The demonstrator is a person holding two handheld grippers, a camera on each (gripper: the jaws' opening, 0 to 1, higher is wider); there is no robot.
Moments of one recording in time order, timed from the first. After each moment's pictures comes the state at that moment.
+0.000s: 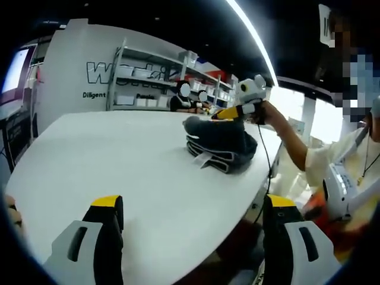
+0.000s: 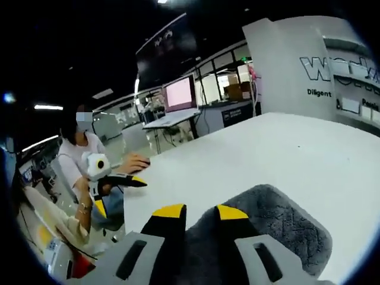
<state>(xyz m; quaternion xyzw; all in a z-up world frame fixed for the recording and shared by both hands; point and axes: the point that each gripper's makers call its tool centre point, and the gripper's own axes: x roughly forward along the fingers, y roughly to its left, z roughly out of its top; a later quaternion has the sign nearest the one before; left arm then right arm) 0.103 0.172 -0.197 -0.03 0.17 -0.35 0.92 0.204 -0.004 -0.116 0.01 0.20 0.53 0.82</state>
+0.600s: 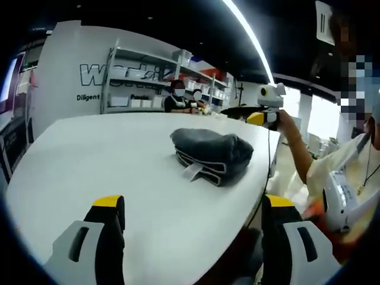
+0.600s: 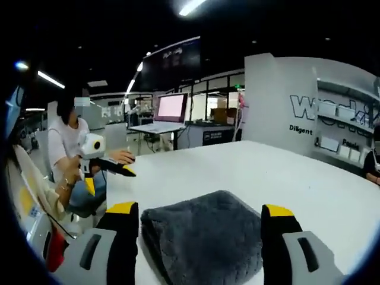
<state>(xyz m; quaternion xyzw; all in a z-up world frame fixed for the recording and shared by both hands) 0.115 0.130 -0.180 -0.02 0.17 -0.37 0.91 0.185 -0.084 -0.106 -0.09 0.11 0.46 0.88</state>
